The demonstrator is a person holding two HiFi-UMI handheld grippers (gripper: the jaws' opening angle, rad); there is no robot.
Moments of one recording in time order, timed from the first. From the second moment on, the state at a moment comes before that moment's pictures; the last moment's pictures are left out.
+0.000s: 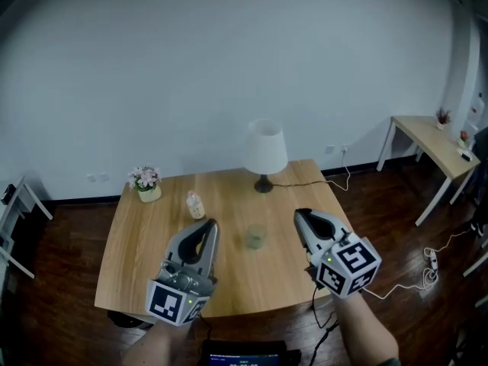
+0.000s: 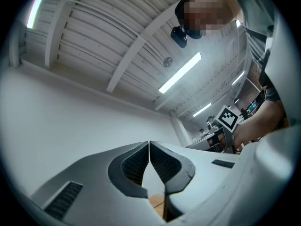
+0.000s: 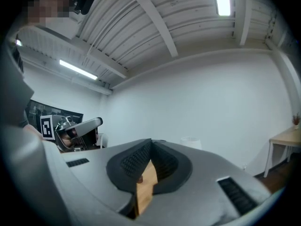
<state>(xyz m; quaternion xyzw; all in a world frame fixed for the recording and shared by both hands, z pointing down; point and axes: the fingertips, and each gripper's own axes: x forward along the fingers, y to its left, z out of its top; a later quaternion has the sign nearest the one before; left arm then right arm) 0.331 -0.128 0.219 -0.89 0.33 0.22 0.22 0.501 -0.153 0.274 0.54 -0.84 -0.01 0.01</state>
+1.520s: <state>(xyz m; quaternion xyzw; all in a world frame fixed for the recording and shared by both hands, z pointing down) 0.323 -0.276 0.283 -0.88 0.36 0.22 0.20 0.466 -0.320 0.430 0.44 -0.88 0.07 0.12</state>
